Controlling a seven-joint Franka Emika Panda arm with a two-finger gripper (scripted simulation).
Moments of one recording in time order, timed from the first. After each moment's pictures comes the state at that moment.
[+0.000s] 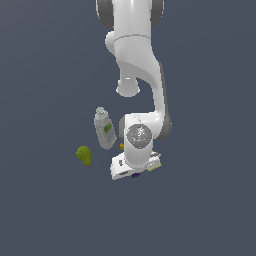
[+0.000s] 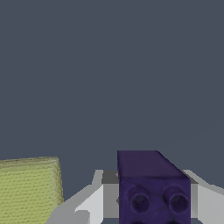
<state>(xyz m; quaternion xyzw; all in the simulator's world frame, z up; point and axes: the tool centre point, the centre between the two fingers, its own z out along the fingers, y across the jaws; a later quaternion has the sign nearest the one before) 0.099 0.030 0.035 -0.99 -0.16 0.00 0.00</state>
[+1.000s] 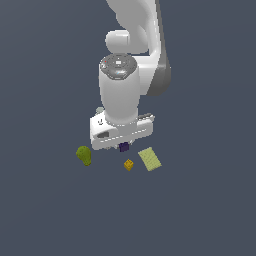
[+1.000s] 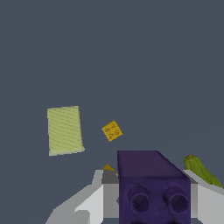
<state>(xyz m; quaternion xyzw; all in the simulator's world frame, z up) 0.060 -0.017 0.205 -0.99 -0.16 0.00 0.00</state>
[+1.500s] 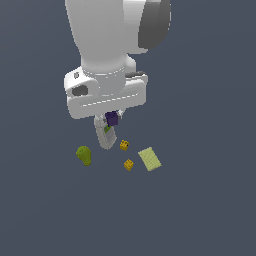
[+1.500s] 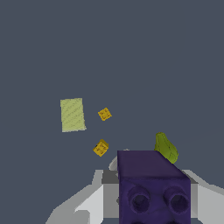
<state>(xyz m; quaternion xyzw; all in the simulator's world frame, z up) 0.035 -0.049 0.320 -0.99 -0.16 0.00 0.00</state>
